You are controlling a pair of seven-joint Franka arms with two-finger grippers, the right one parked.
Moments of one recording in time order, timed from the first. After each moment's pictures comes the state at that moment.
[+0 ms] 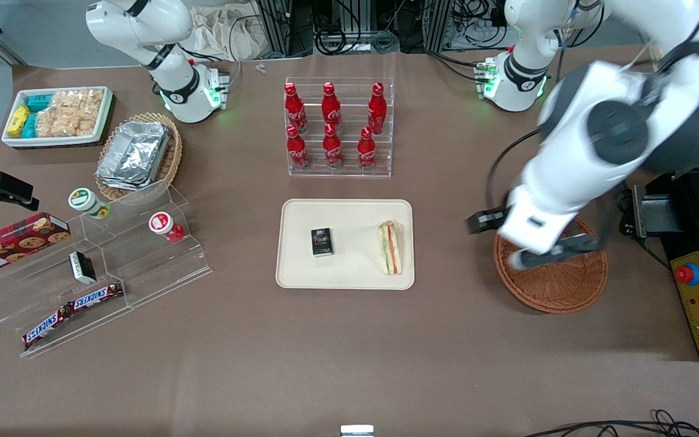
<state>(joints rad) 0.05 0.26 -0.44 -1.44 0.07 1.67 -0.58</state>
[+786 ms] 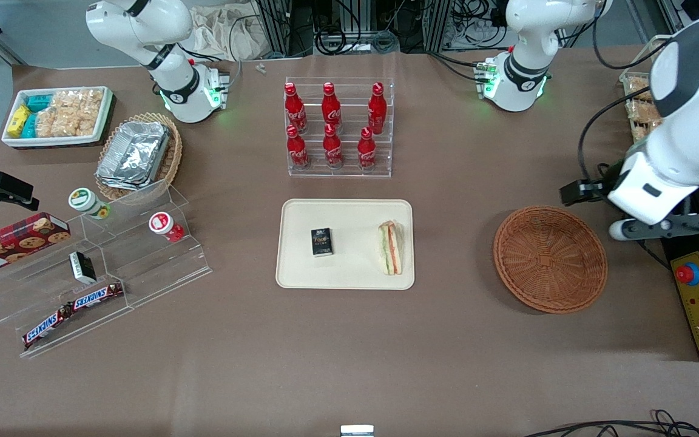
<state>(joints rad) 0.11 0.10 -0.26 -1.59 0.05 1.61 -0.19</state>
